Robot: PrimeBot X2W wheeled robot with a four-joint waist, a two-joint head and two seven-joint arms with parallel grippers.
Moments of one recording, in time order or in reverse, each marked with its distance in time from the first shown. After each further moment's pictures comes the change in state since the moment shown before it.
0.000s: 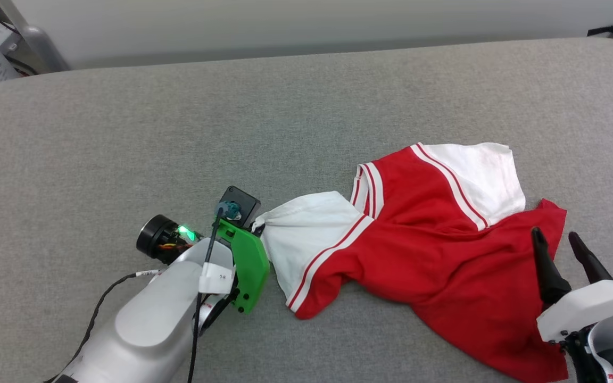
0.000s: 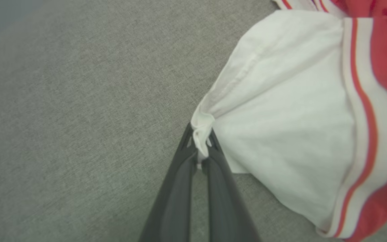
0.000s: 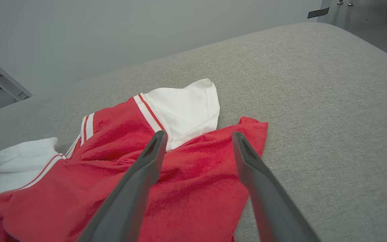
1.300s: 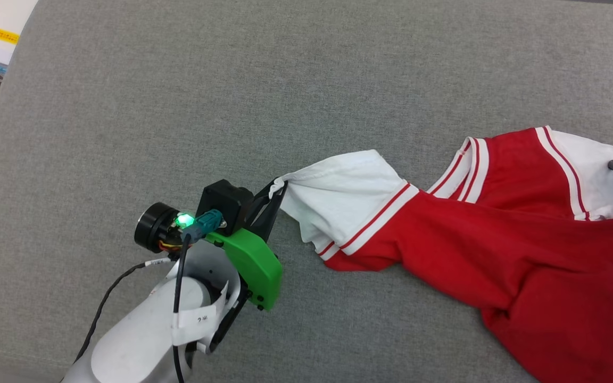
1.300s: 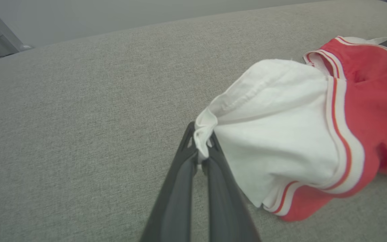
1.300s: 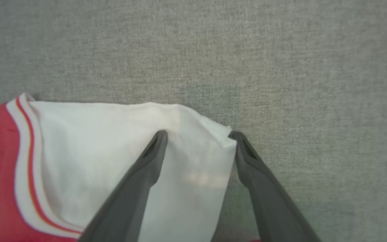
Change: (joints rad) left arm 0.141 0.105 0.091 -0.530 -0.009 0.194 -0.133; right arm -0.668 -0.283 -0.065 0.647 -0.030 -0.001 0.770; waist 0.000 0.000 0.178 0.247
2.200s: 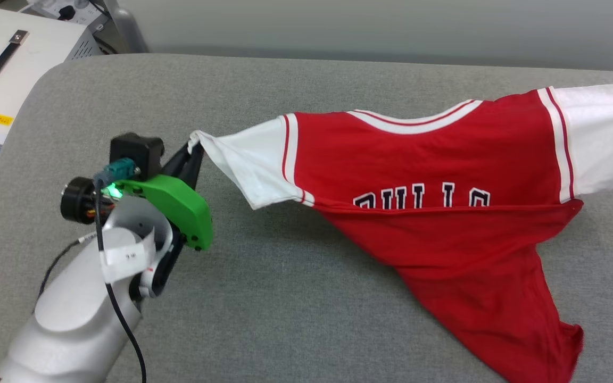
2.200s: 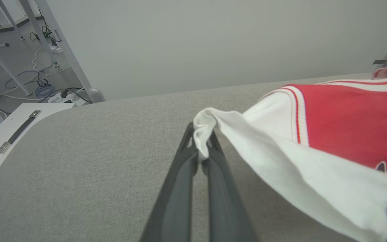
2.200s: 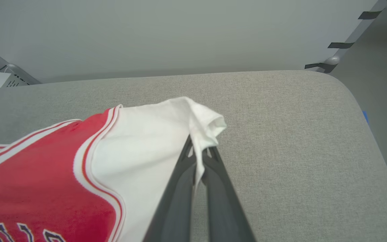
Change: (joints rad) left arm -0.071 0.035 0.136 0.214 -0.108 -0.026 -0.066; right arm 0.025 -0.049 0.023 -0.297 0.076 0.001 -0.139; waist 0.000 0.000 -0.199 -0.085
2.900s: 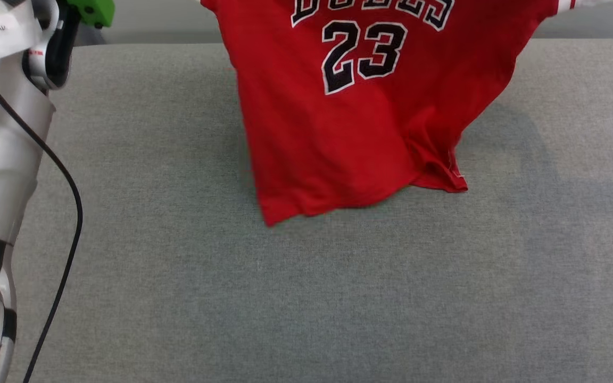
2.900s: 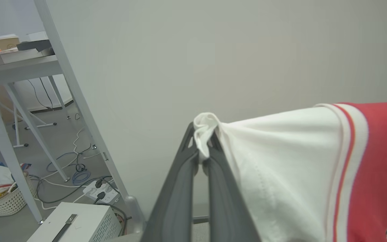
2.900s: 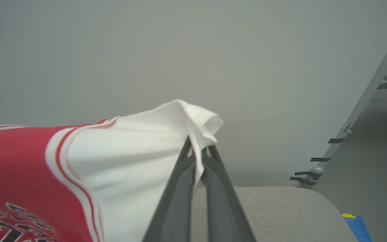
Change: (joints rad) left arm -0.668 -0.030 0.074 0.511 0.035 -0.162 -0.087; right arm -0.425 0.045 0.083 0.173 -0.052 0.000 -0.306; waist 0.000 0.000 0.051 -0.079
